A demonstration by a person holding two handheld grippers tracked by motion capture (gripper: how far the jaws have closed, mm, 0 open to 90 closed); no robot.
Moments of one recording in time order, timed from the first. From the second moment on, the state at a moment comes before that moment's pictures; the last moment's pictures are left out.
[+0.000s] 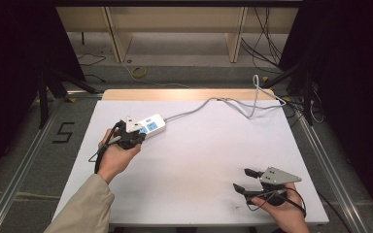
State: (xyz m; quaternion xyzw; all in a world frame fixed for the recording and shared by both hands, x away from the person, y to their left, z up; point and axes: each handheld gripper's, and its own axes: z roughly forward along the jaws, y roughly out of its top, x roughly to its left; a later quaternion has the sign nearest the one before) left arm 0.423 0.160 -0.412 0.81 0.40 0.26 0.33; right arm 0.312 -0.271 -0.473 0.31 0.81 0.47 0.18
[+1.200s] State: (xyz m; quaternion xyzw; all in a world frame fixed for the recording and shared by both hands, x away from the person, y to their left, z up) left arm 0.465 0.153 -0.405 0.82 0.41 0.26 0.30; right arm 0.311 -0.271 -0.472 0.31 0.81 0.47 0.18
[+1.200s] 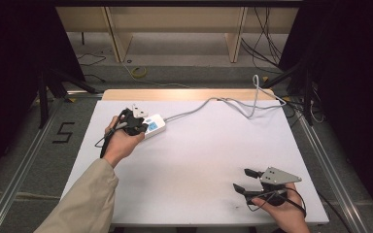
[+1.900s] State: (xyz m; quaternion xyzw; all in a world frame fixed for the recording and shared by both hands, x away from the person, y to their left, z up) left arm 0.489 0.152 -0.410 0.83 0.42 0.25 0.27; right arm 0.312 -0.272 -0.472 0.32 0.81 0.47 0.18
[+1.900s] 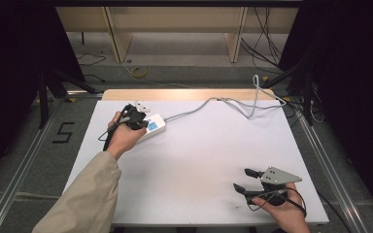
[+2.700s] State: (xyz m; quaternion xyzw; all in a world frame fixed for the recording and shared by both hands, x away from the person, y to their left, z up) left arm 0.519 0.147 -0.408 0.83 0.43 0.25 0.24; right arm 0.312 -0.272 -0.473 0.31 0.81 0.47 0.18
